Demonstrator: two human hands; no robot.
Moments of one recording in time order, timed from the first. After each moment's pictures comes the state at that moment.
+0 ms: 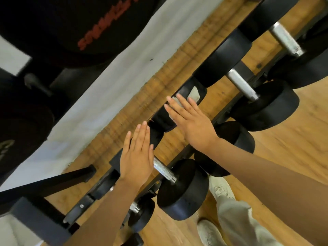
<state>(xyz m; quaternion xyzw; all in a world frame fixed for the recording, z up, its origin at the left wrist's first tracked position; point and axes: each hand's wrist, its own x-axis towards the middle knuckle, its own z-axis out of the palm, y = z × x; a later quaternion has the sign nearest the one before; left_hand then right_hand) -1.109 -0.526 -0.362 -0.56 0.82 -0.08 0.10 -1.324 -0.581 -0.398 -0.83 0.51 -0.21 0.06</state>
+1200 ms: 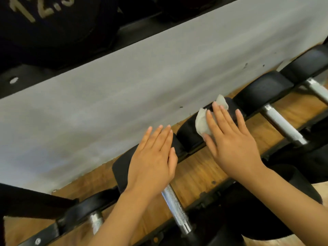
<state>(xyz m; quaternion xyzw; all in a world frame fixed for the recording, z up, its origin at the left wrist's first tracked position) -1.108 -0.526 -0.393 -0.59 0.79 -0.18 -0.09 -1.313 -0.573 -0.422 -0.79 0.55 -0.24 -0.15</state>
